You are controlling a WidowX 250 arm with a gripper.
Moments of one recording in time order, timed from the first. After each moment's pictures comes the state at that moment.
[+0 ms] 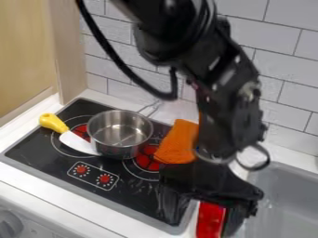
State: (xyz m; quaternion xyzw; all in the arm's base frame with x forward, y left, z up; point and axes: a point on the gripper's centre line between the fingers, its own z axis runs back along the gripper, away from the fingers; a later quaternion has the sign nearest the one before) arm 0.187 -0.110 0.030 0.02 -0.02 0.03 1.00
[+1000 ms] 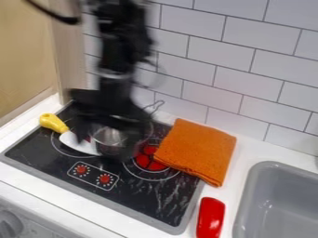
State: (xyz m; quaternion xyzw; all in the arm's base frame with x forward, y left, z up) arm 0.198 0.021 0.059 0.06 0.01 0.05 1.00
